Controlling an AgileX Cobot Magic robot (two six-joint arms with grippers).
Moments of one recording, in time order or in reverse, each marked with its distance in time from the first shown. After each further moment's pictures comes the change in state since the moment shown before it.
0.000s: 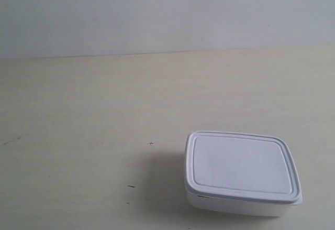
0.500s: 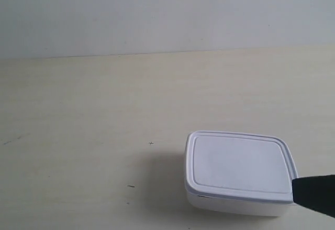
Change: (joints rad) left arm 0.000 0.000 0.000 0.000 0.000 0.000; right arm 0.123 0.367 -0.073 0.233 0.384 -0.293
